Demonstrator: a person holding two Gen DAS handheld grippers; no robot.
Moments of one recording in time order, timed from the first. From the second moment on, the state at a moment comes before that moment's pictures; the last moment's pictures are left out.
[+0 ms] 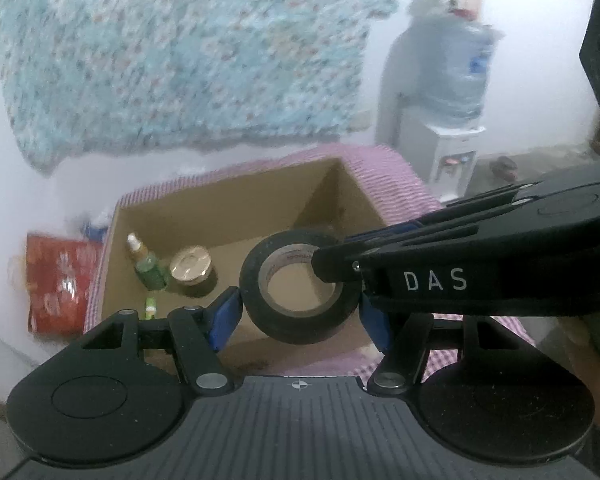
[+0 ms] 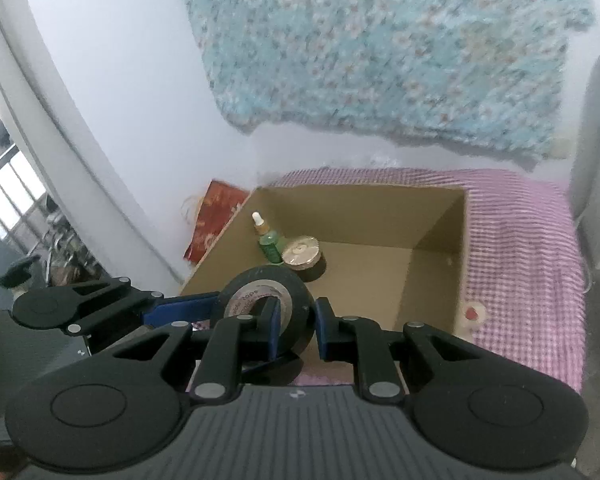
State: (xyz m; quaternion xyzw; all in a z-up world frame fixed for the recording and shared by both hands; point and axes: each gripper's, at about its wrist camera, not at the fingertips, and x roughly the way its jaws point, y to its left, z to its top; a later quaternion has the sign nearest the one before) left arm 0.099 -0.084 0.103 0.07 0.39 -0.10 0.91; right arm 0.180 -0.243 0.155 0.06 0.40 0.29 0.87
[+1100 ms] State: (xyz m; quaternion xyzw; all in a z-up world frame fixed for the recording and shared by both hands) left arm 0.219 -0.044 0.021 -0.02 0.54 -0.01 0.84; right arm 0.357 -0.180 0.009 0.09 0.60 0.32 0.73
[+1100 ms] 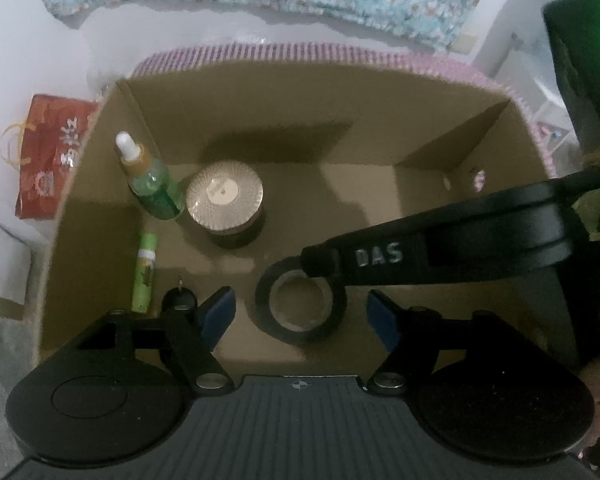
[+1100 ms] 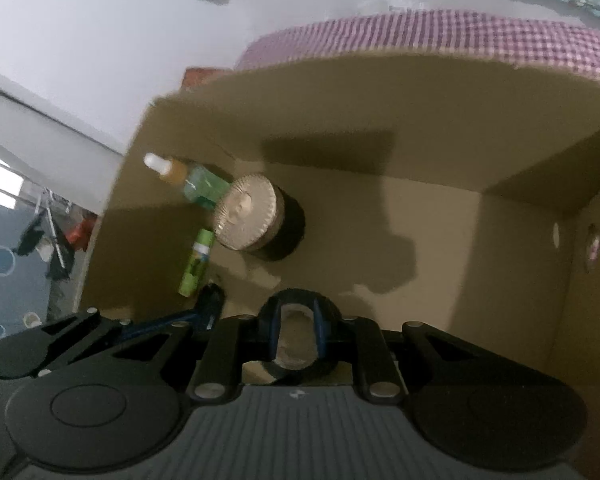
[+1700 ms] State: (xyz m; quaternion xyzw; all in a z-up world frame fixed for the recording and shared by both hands) left arm 0.067 -0.015 0.074 0.00 0.44 -0.11 0.89; right arm 0.194 -0.278 0.106 0.20 0.45 0.32 0.81
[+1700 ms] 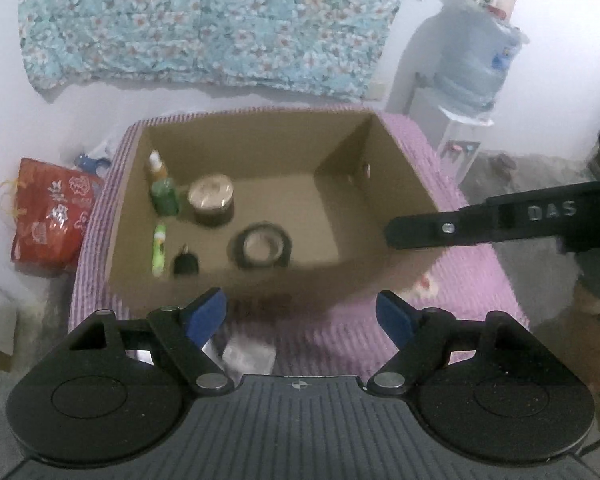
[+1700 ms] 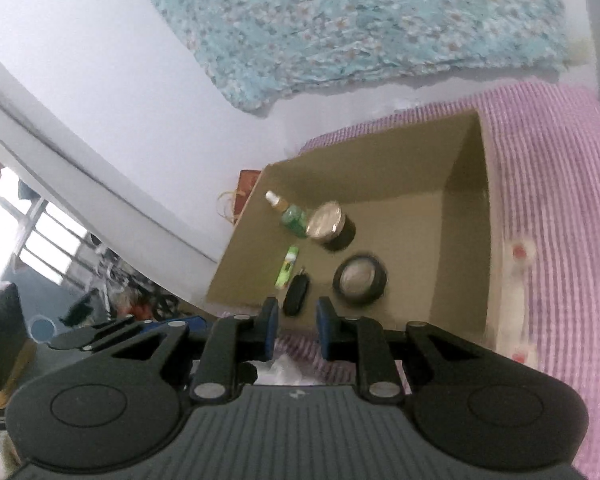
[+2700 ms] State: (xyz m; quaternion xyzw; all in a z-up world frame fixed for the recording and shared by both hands) left arm 0.042 -0.022 -0.024 0.05 0.45 -0.10 0.89; right arm 0.175 -0.225 0.012 0.22 0.54 0.29 0.76
